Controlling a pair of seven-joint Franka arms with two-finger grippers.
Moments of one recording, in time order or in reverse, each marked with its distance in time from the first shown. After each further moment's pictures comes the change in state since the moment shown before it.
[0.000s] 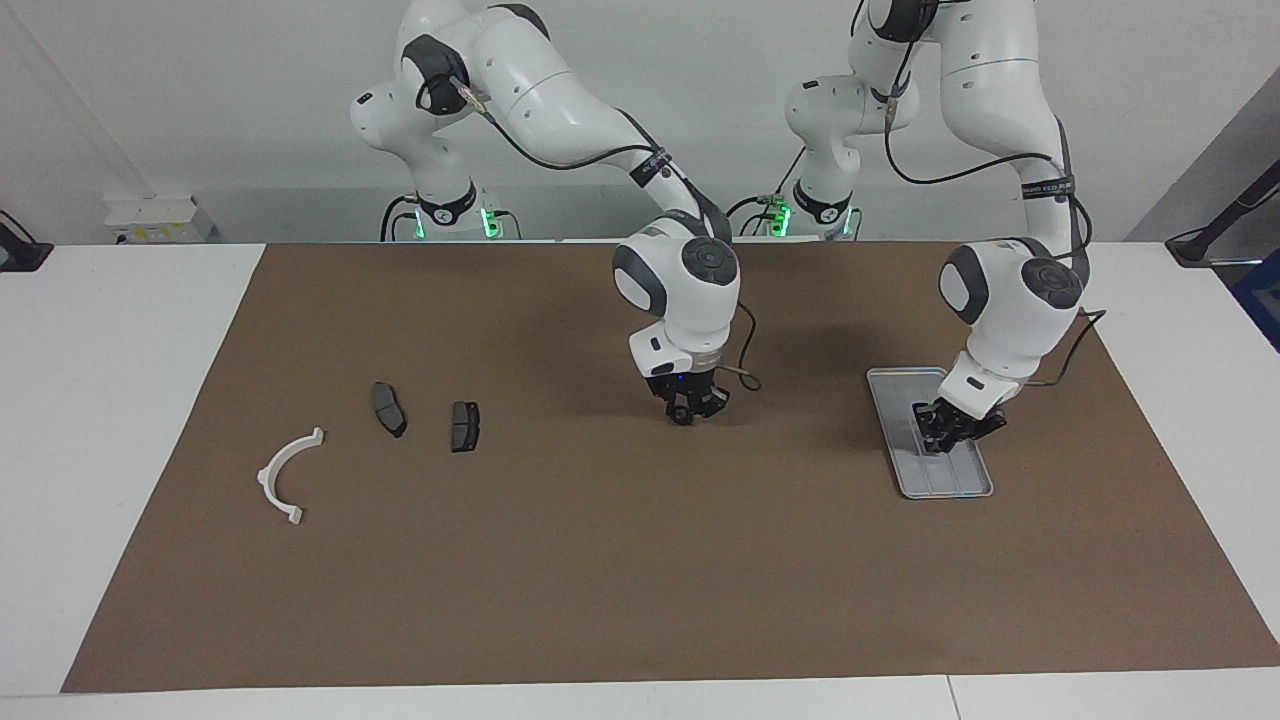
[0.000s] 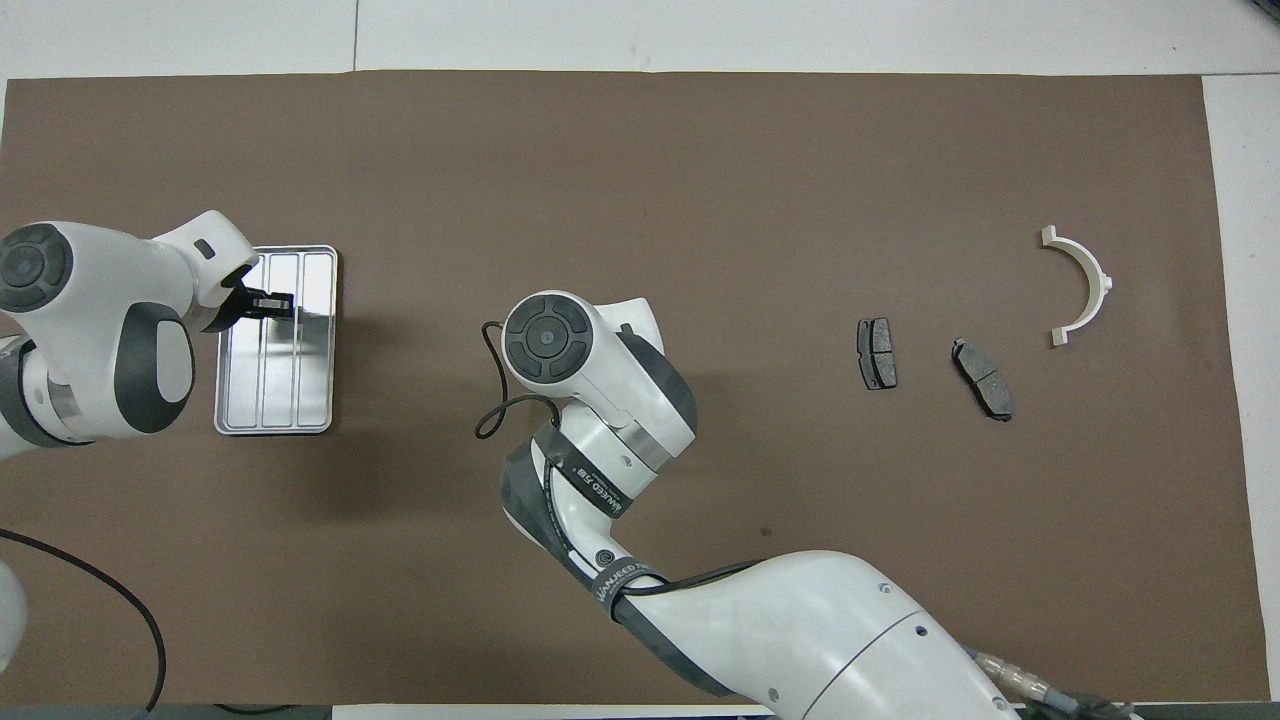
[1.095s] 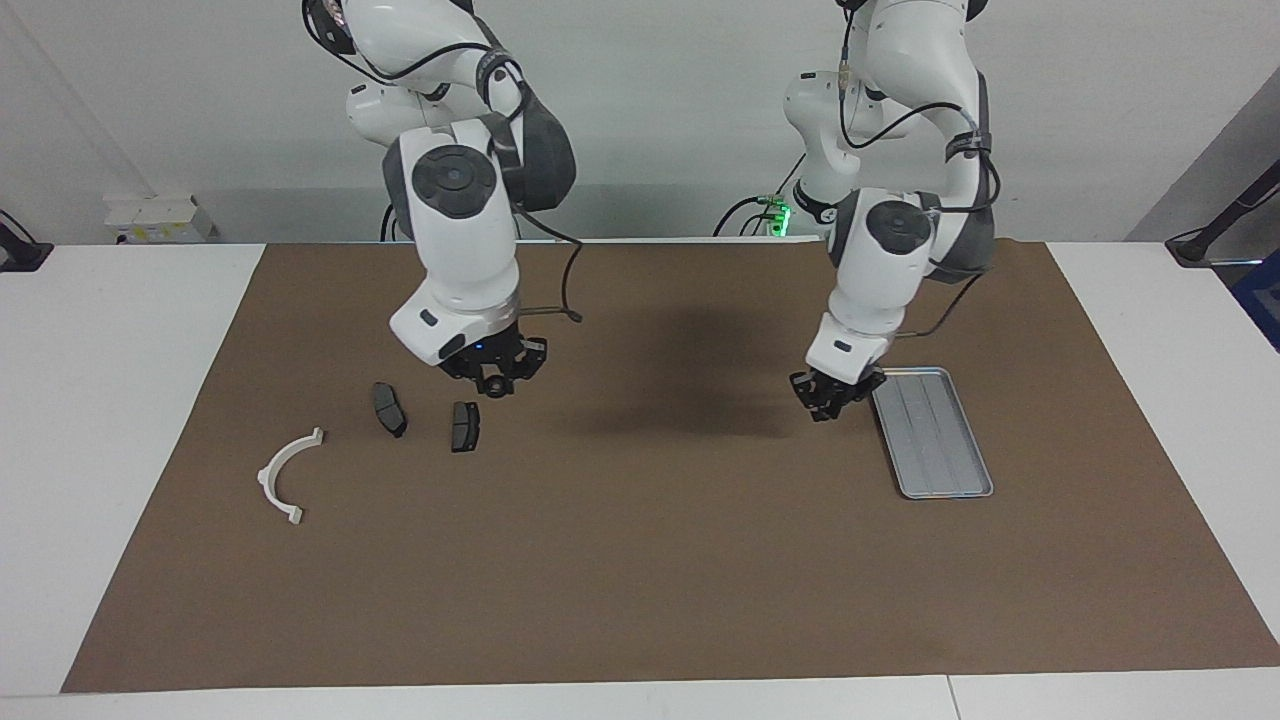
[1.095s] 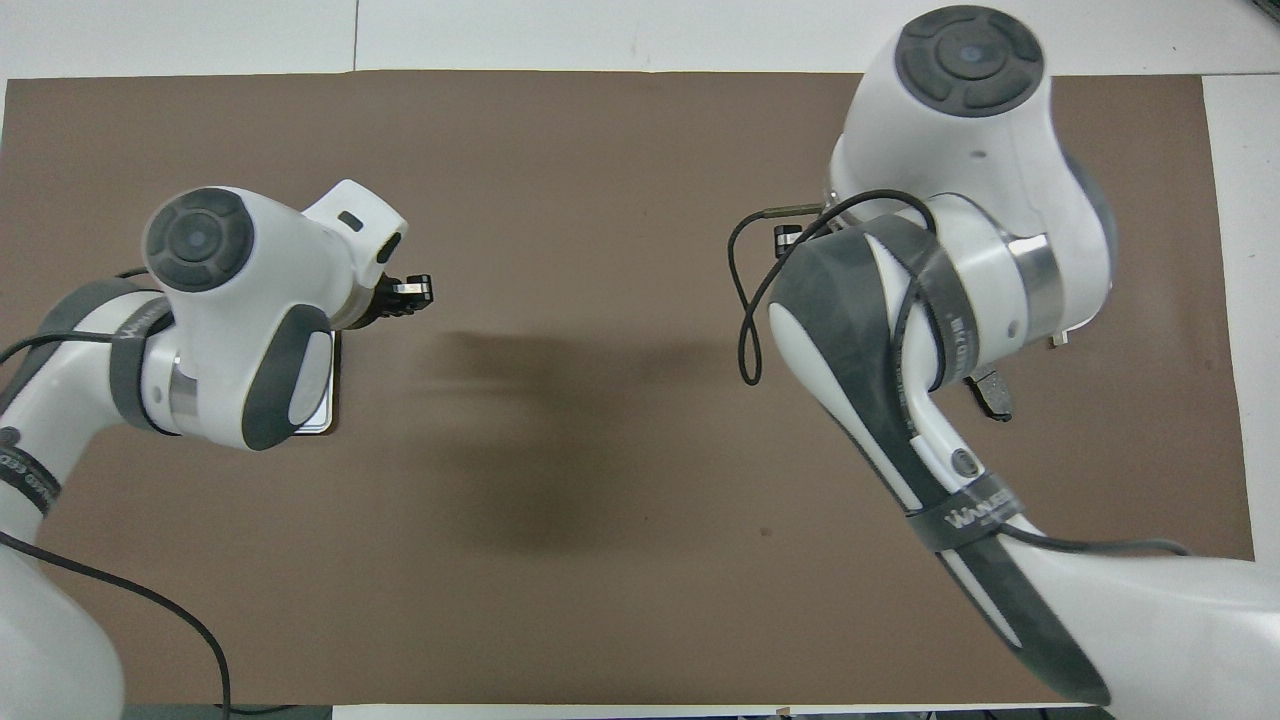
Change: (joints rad) left arm -0.404 -0.100 -0.015 0.072 0.098 -0.188 -0.717; right arm -0.403 -0.302 -0.007 0.033 0.001 -0.407 -0.999
